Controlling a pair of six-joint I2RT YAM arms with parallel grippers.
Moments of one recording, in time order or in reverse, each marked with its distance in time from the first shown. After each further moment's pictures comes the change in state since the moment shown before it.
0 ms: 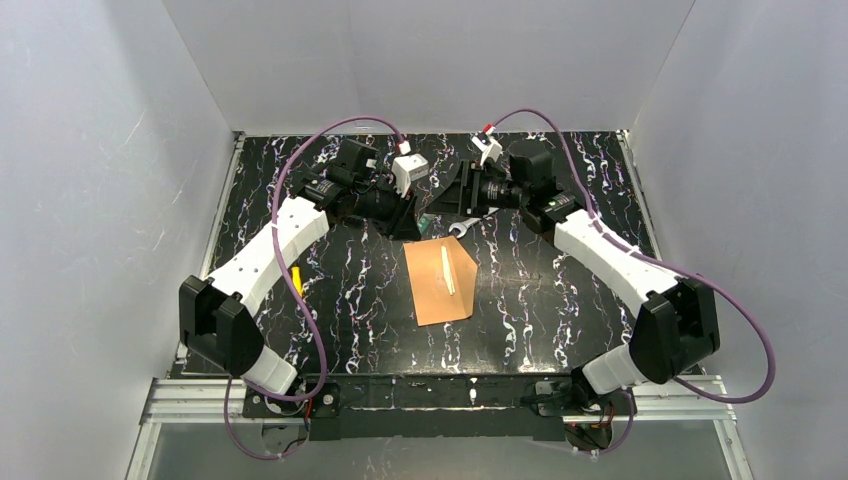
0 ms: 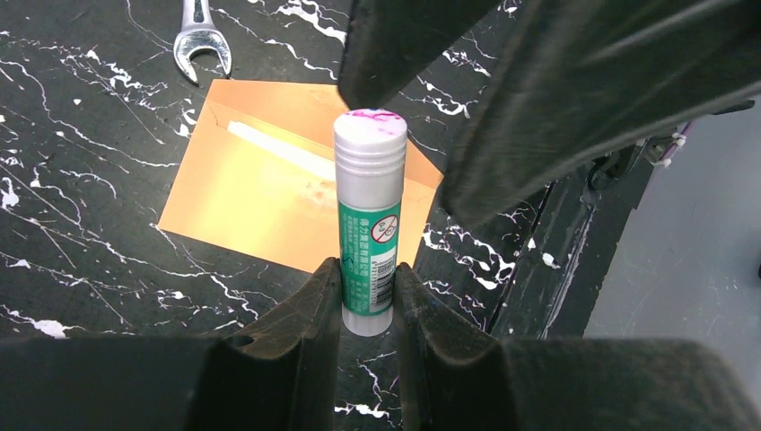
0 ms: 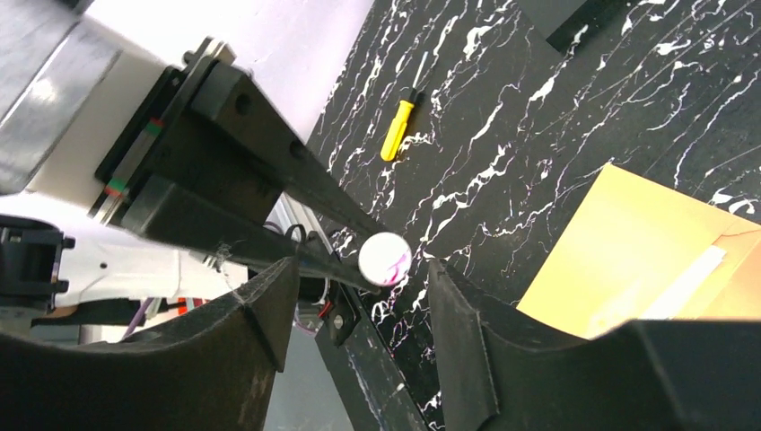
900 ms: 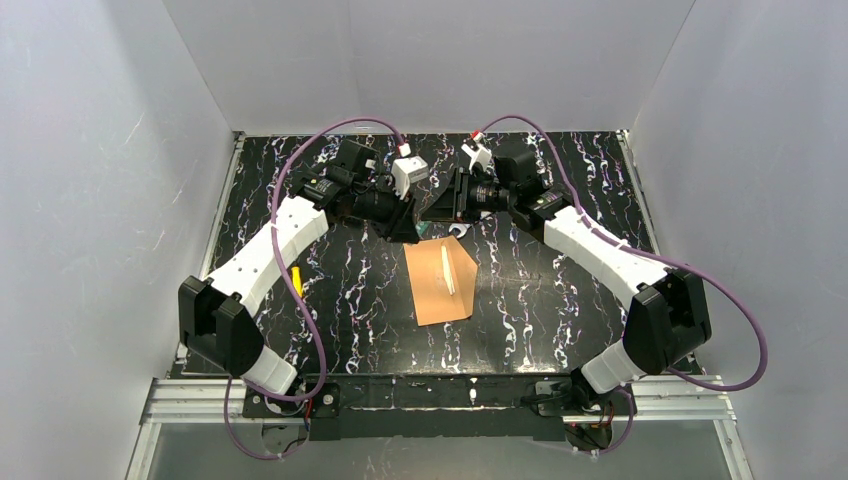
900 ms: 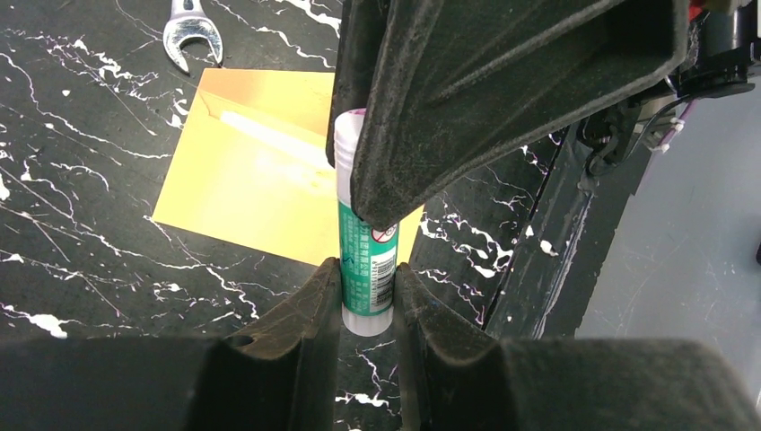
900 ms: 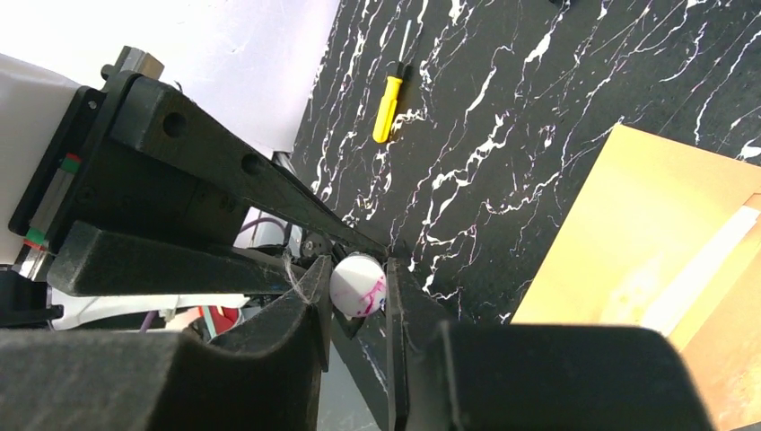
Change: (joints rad) left arm 0.001 0.000 0.006 -0.042 0.018 0.044; right arm 0.050 0.063 0.053 -0.099 0.069 0.042
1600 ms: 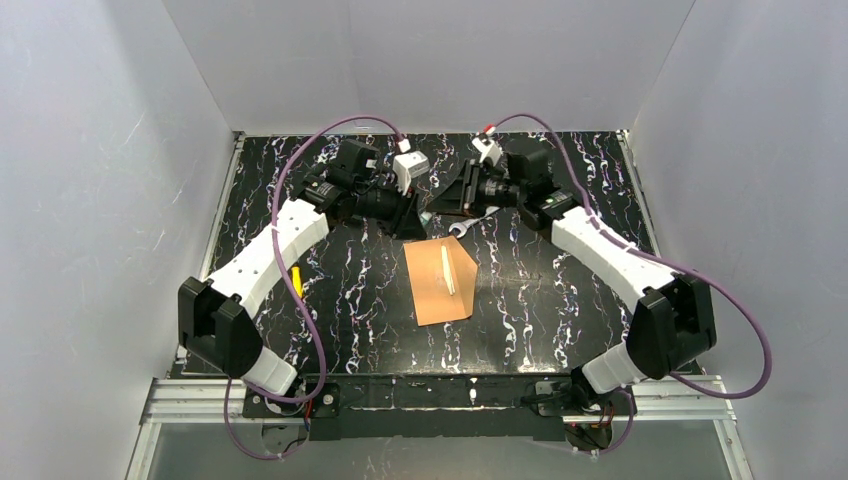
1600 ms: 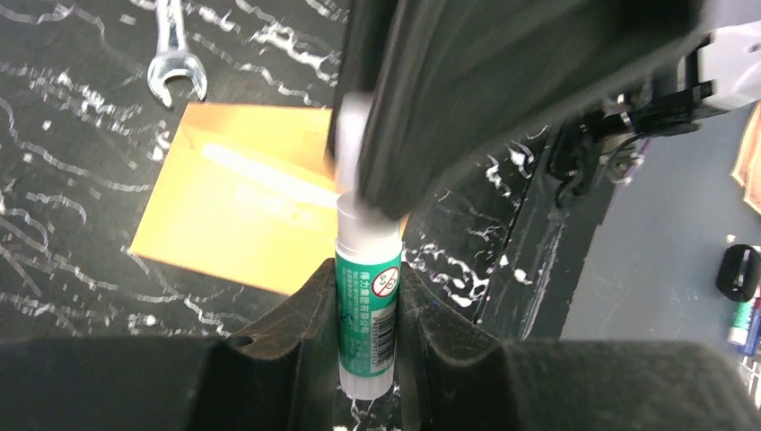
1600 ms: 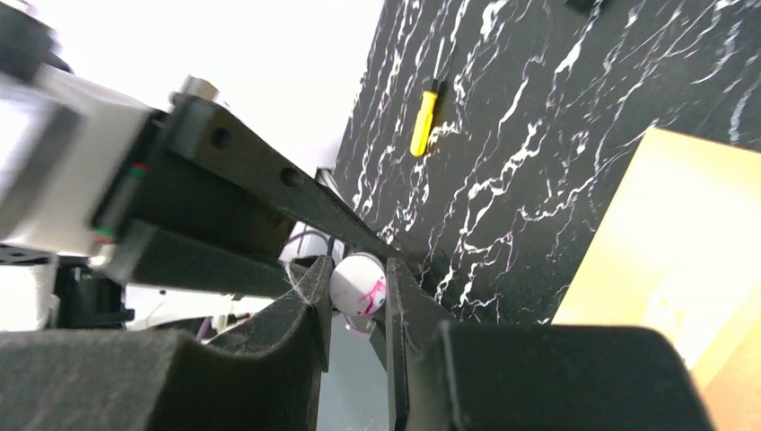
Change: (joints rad) left arm -0.002 -0.008 -0.020 0.111 0.032 -0.112; right arm -0.032 -0.020 -0.012 0.057 -0.046 0.115
